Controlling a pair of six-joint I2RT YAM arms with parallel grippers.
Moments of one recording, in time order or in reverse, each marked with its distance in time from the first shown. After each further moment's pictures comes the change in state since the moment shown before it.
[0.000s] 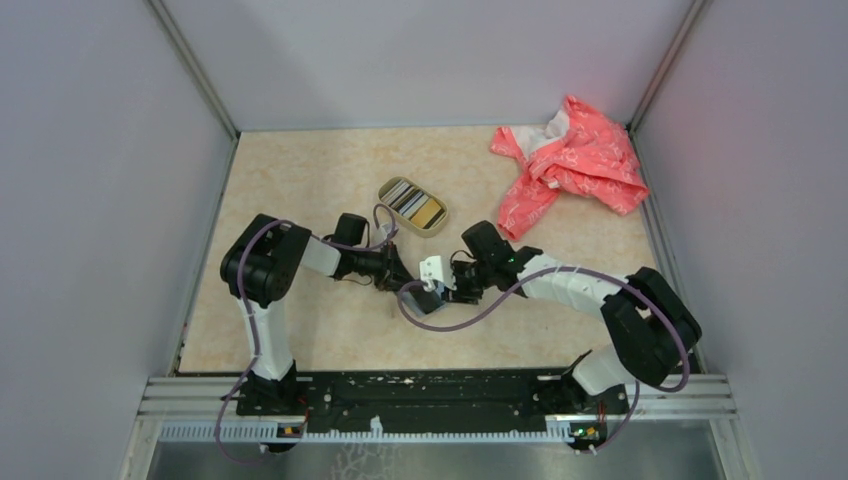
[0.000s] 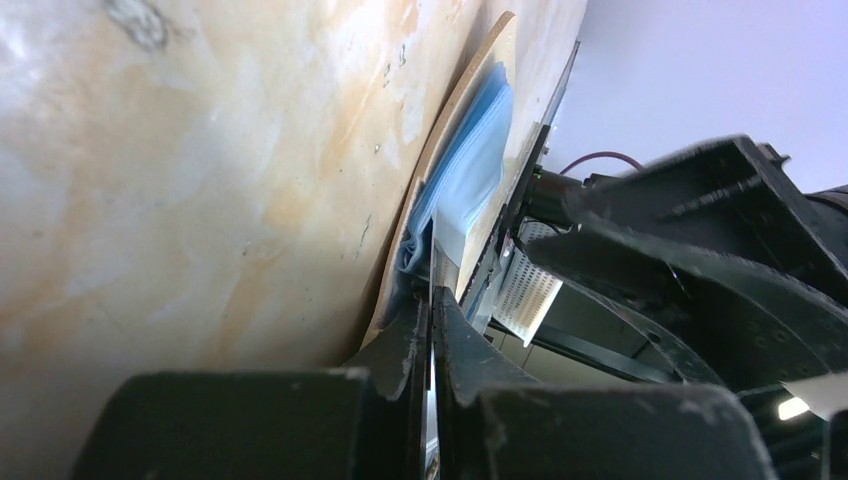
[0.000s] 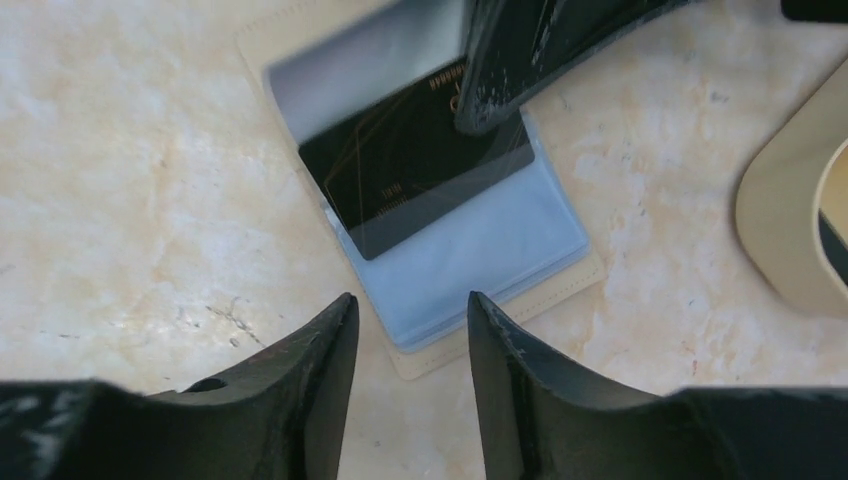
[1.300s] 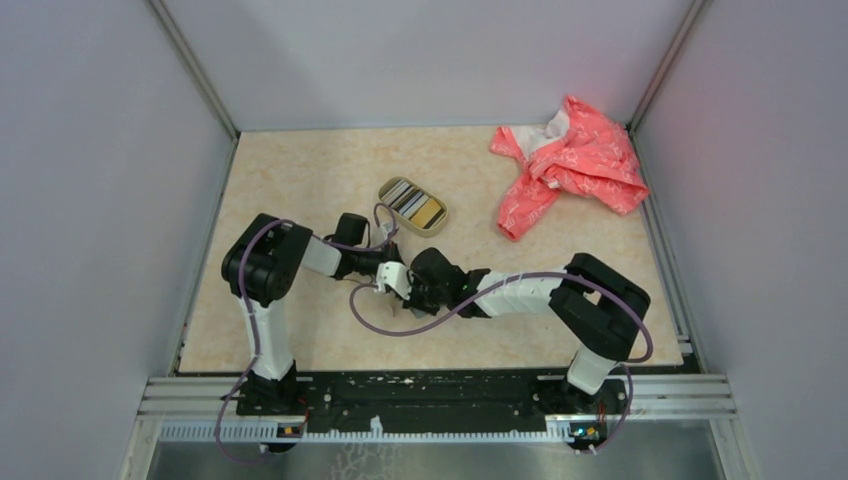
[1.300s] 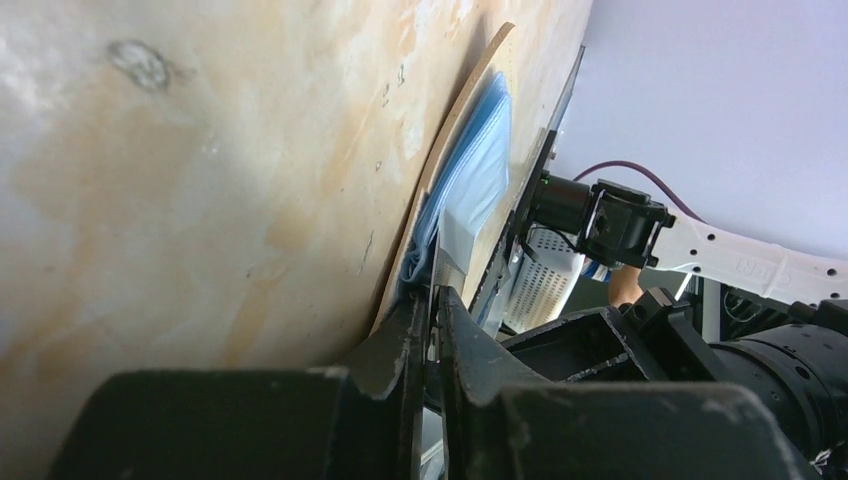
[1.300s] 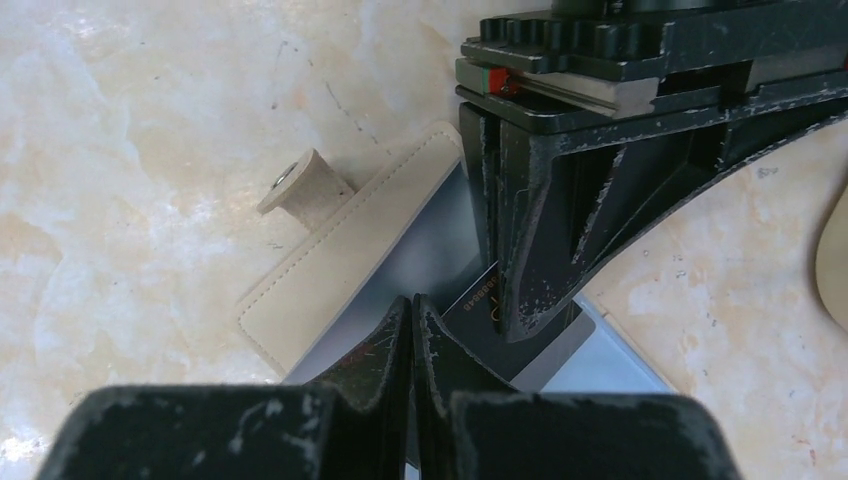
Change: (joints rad) left arm -0.001 0.006 0.000 0.021 -0.002 0.013; right arm 0.293 0.203 0.055 0.327 0.315 0.500
